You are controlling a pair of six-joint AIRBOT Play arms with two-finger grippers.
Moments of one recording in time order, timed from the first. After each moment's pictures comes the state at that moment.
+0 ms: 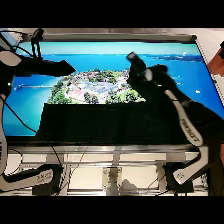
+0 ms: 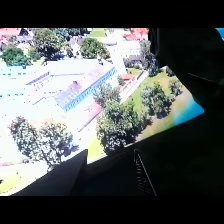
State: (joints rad) left arm 0.02 -1.33 1.45 0.86 -1.13 -1.20; right arm 0.35 -1.78 1.59 -1.71 0.78 1.22
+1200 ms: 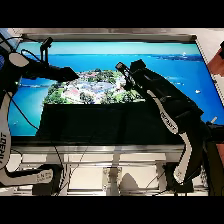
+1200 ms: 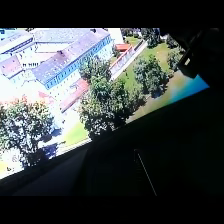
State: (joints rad) left arm 0.01 -1.40 1.45 0.87 -1.19 -1.19; right arm 0.40 -2.01 1.80 -1.89 0.84 1.32
